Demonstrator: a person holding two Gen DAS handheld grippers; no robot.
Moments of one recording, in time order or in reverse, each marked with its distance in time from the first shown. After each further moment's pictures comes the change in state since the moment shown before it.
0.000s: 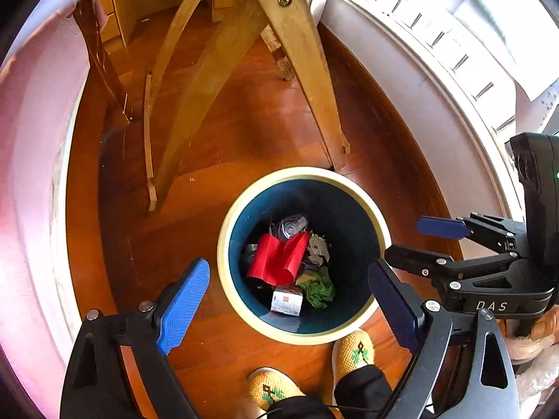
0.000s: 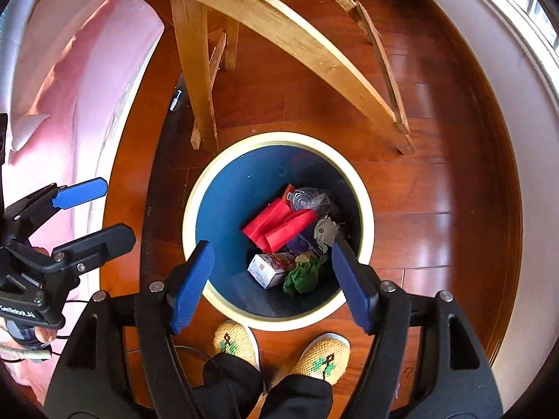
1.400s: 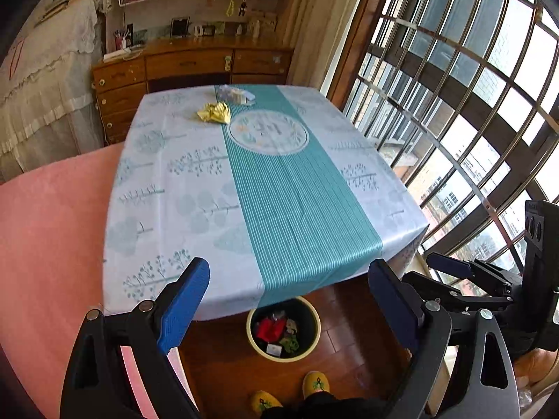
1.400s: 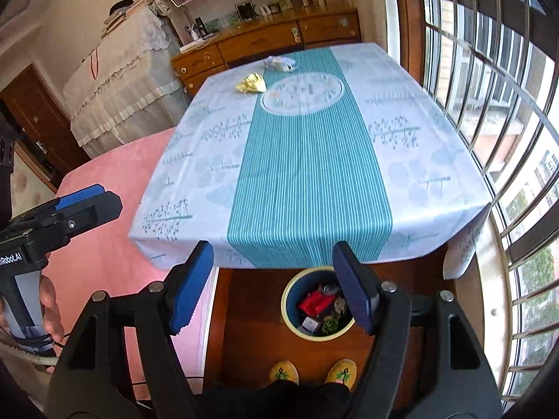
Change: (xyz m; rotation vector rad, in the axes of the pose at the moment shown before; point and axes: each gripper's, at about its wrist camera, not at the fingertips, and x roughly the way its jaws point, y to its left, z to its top) left arm -0.499 -0.036 0.103 -0.019 -0.377 -0.012; right arm -0.448 0.198 0.055 -0.037 -0.421 -0.046
